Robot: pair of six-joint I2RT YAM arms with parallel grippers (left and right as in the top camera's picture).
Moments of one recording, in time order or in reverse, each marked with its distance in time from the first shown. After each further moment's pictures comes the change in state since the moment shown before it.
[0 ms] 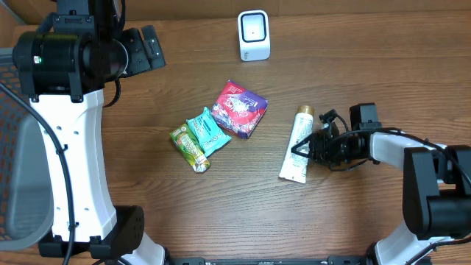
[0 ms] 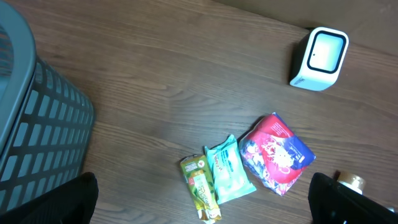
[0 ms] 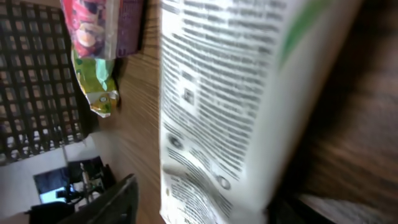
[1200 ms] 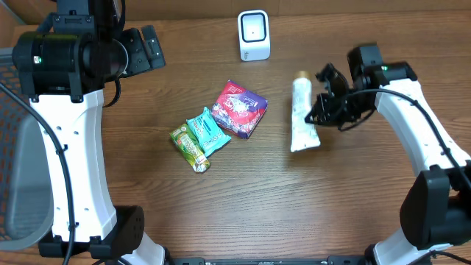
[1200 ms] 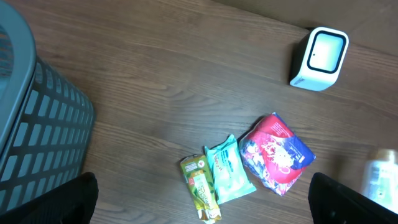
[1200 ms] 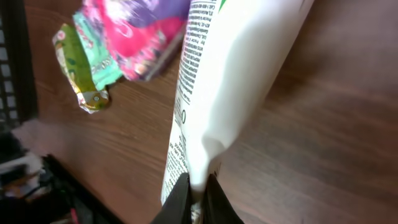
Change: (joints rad) left arm 0.000 0.000 0.000 0.000 0.000 0.000; right arm 0.103 -0.055 0.672 -0.757 0.365 -0.192
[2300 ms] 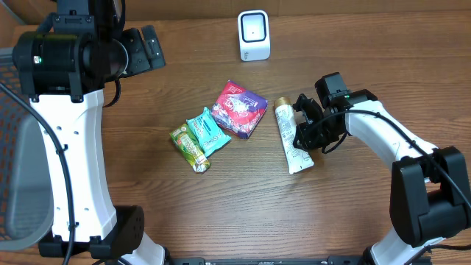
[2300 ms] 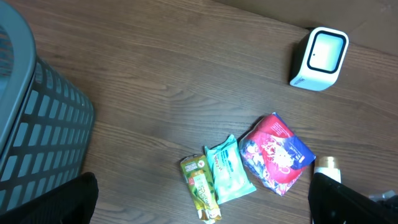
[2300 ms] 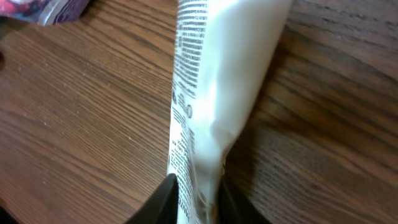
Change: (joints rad) left arm 0.000 0.000 0.000 0.000 0.000 0.000; right arm 0.124 0.040 -0.286 0.278 0.161 -0.045
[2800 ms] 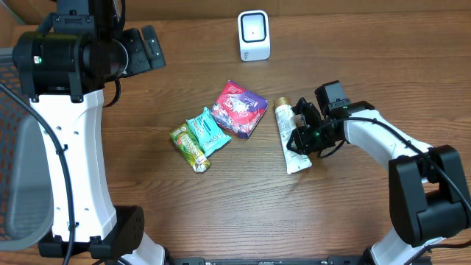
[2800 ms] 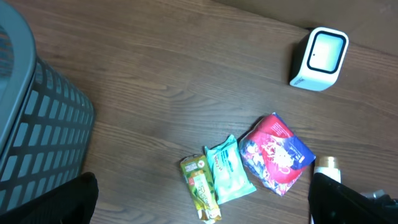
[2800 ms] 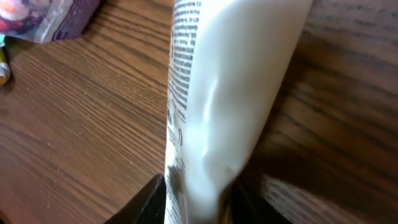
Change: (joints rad) left arm 0.000 0.000 0.000 0.000 0.000 0.000; right arm 0.000 0.000 -0.123 0.205 -0.069 0.071
